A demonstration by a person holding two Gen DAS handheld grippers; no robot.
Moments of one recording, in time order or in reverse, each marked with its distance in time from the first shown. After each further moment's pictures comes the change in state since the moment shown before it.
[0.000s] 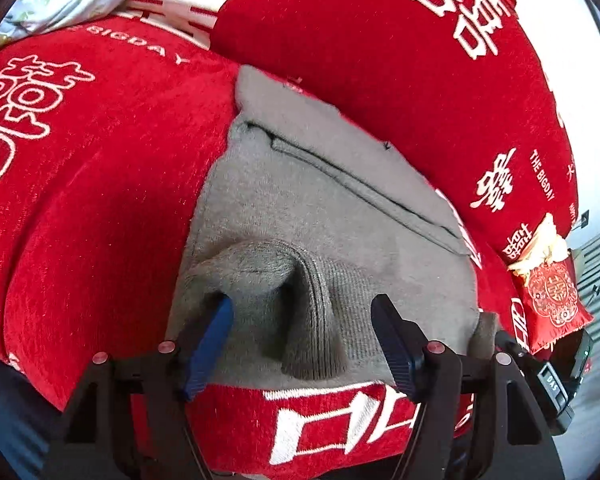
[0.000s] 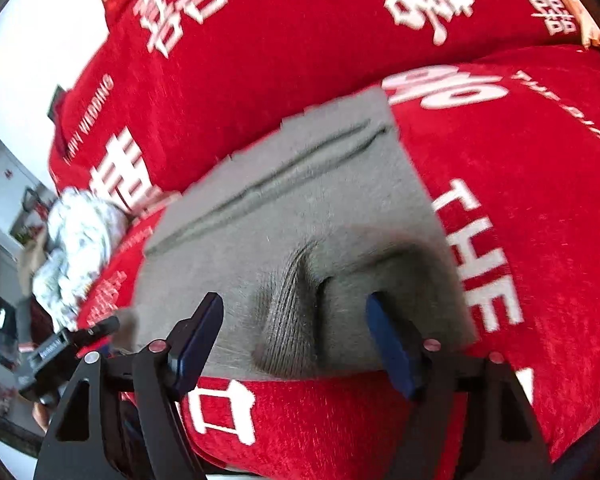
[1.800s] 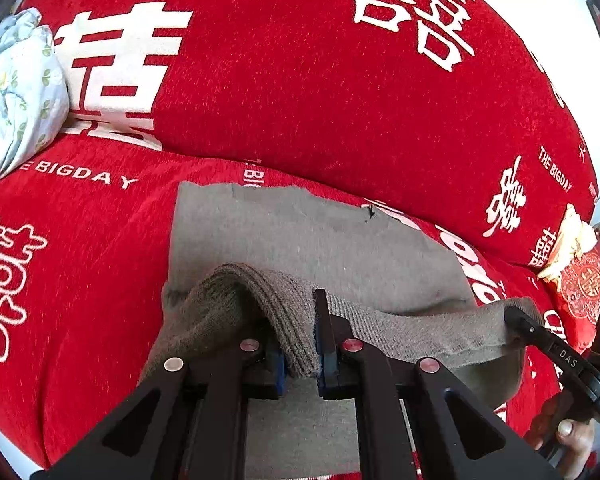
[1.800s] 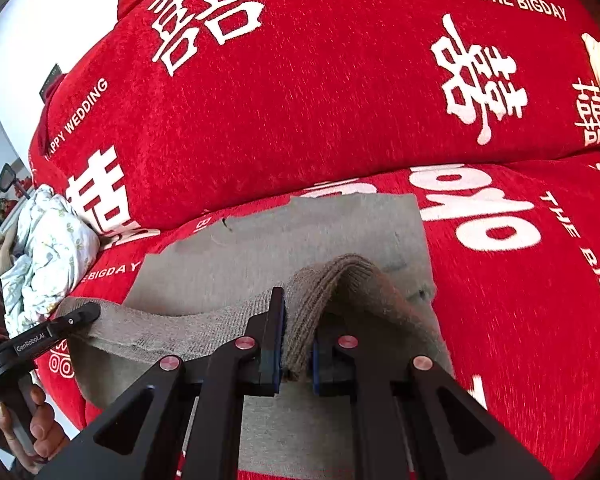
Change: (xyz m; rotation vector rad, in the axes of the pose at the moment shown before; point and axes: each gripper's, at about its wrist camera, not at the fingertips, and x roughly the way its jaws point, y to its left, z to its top) left arm 0.032 -0.082 0.099 0.188 -0.134 0.135; right arm 0.044 0.059 0.110 -0.173 -0.069 -0.138
